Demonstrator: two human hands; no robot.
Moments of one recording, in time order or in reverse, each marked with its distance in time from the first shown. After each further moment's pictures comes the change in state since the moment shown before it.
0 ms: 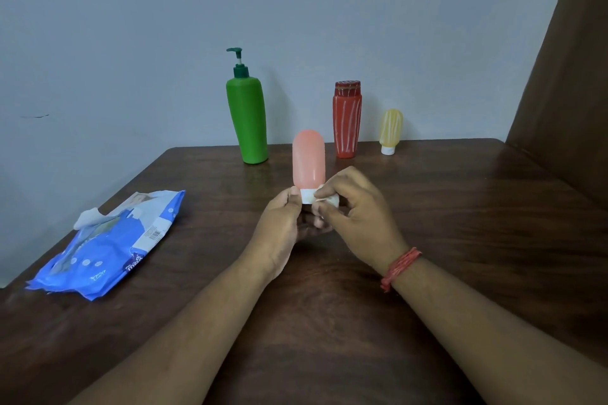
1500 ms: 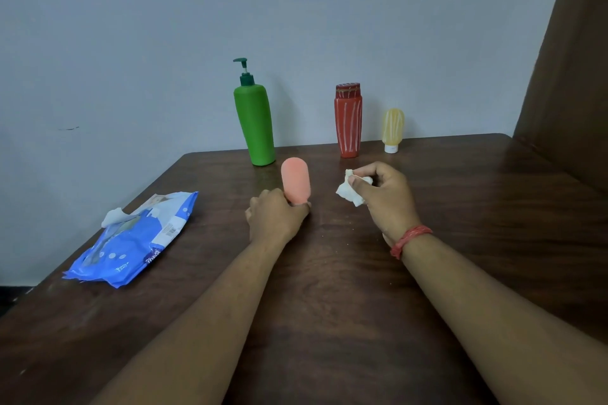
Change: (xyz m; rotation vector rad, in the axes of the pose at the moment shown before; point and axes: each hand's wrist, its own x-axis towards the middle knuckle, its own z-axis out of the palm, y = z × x) left_hand 0.040 -0.015 -0.025 1.278 0.457 0.025; right_hand 0.016 0.036 -0.021 0.275 0.251 0.481
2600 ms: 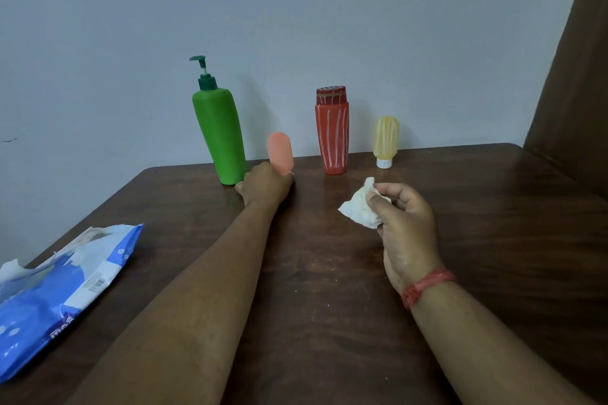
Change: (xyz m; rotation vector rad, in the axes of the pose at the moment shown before) left_hand 0.167 0.039 0.080 0.008 -0.002 -0.069; right_hand 0.039 0.027 -0.017 0.338 0.202 0.105
